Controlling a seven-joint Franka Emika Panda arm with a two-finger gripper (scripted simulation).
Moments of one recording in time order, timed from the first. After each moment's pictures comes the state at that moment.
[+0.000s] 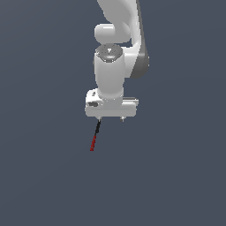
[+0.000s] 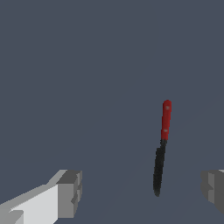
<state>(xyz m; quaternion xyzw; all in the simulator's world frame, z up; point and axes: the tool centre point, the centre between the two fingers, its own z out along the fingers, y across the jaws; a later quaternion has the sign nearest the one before) 0.008 -0.008 0.192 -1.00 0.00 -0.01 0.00</state>
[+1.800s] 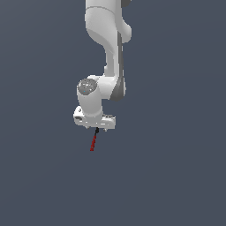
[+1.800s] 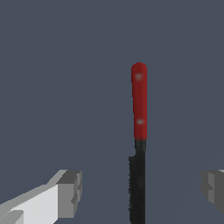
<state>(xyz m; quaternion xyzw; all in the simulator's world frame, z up) -0.017 -0.089 0.070 -1.00 0.07 0.00 0.00</state>
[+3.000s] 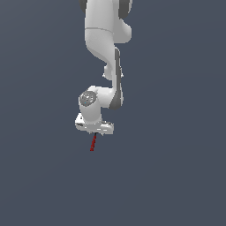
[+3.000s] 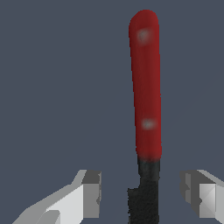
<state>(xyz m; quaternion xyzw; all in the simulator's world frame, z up) -0.022 -0.098 0.010 -1.00 0.08 0.00 0.00</state>
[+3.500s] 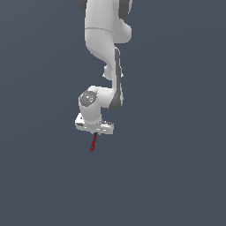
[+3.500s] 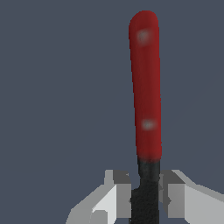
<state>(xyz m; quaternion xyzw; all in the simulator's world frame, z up) -0.022 -0.098 0.010 -1.00 0.08 0.00 0.00</state>
